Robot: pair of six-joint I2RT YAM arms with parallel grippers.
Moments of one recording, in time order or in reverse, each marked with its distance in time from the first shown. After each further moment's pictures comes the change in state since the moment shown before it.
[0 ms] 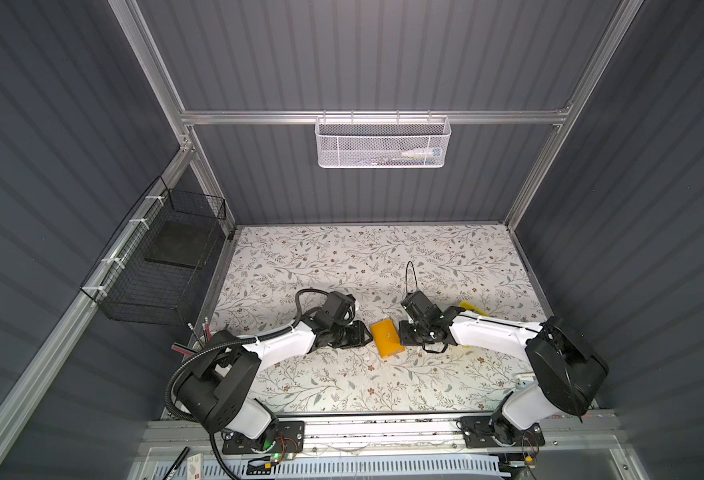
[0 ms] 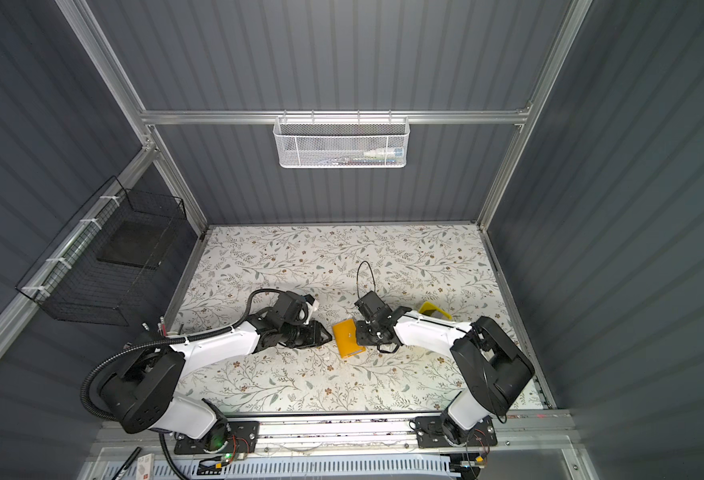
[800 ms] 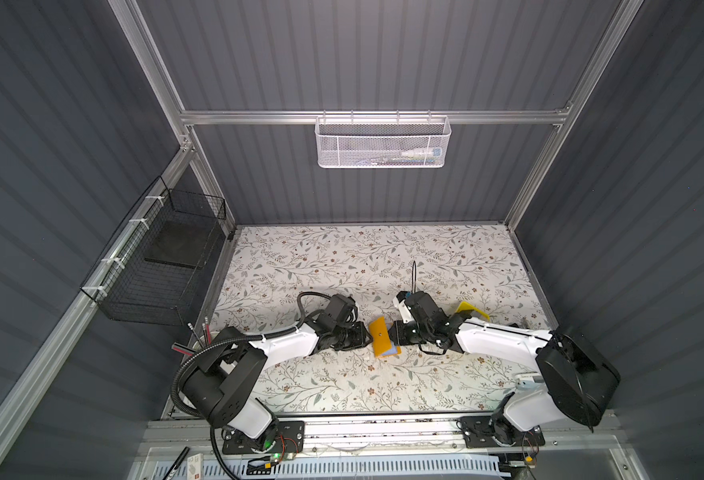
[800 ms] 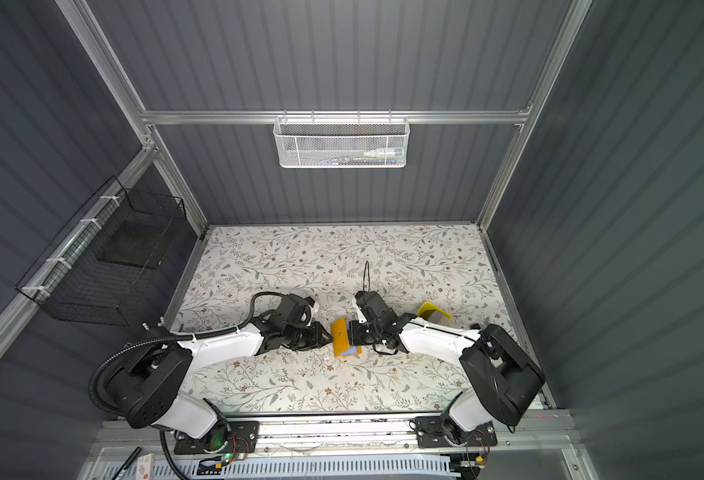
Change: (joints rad) left arm -0.009 0.003 -0.019 0.047 -0.035 -0.081; right arm 0.033 -0.061 -0.060 0.210 -0.193 -0.014
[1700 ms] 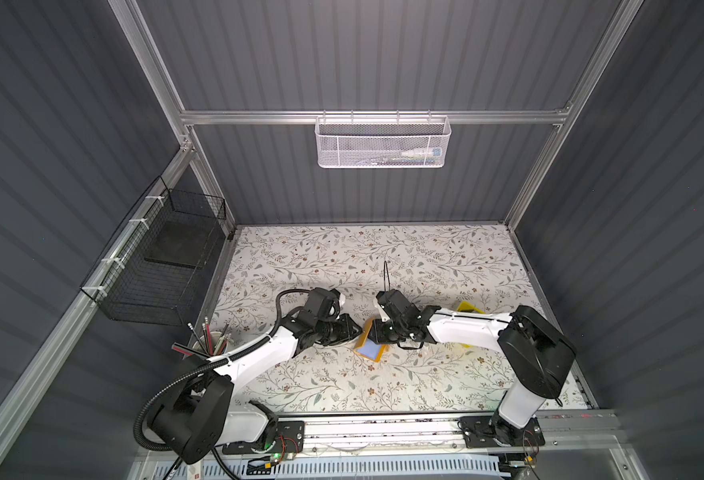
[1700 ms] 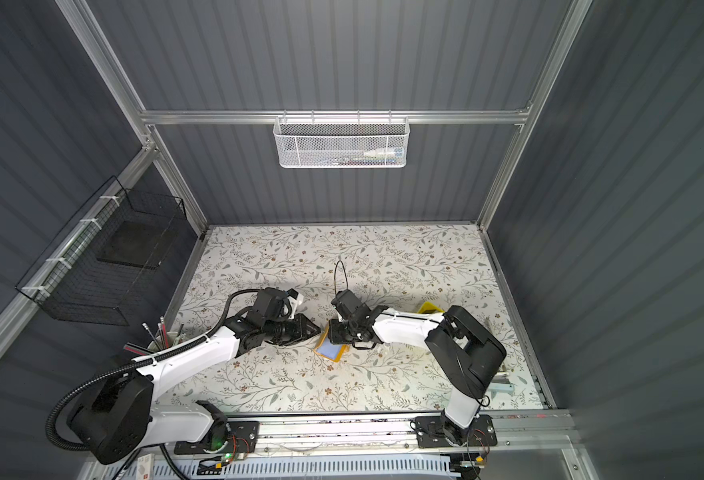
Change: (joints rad) left arm 0.106 -0.195 -0.027 -0.093 0.096 0.011; right arm 0.086 0.229 0.206 -0.059 0.050 0.083
